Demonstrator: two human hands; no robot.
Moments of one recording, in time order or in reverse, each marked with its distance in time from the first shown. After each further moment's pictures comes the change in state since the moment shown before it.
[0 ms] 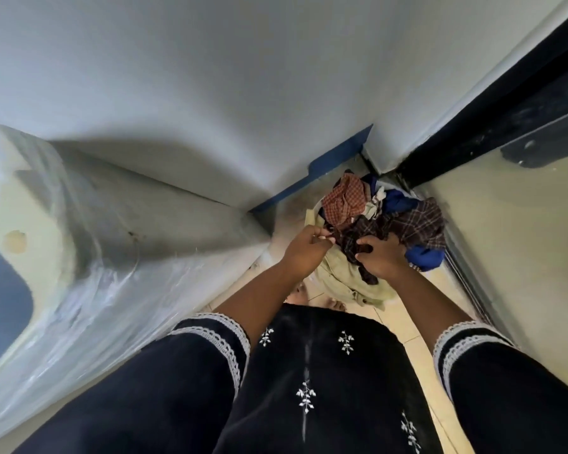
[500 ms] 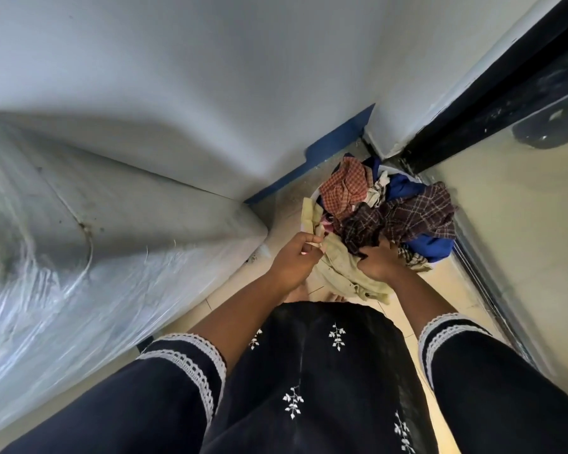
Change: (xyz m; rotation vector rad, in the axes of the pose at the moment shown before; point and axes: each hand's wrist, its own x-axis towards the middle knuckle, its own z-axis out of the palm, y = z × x) left_hand 0.017 -0.052 0.004 0.062 -0.004 -0.009; right_hand 0.048 0.034 0.043 -0.188 -0.149 -0.019
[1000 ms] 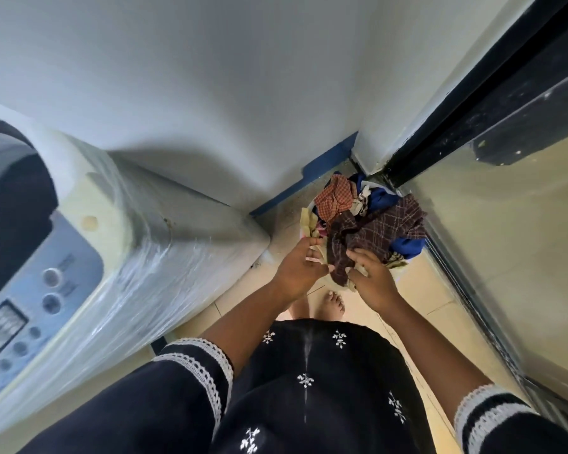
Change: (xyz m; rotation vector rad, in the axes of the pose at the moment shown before) left_hand -0.117 0.048 -0.010 -0.084 -0.082 0.107; right_hand -0.183 -0.022 -0.002 0.723 0.316 -0.296
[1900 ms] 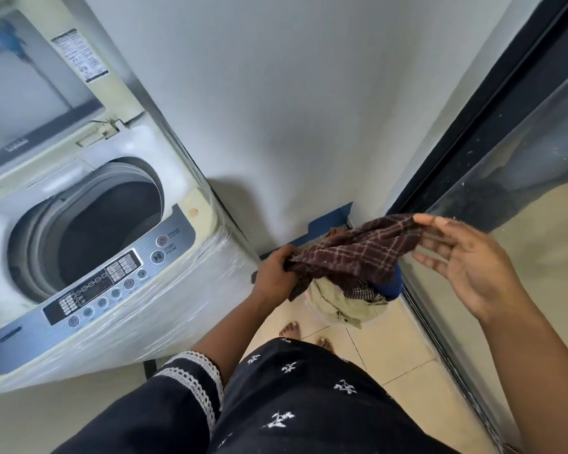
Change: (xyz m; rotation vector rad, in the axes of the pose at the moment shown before) left_hand -0.163 0.045 -0.033 0.261 0.357 0.357; right_hand -0.217 -0.179 -0.157 0.578 0.081 -0.272
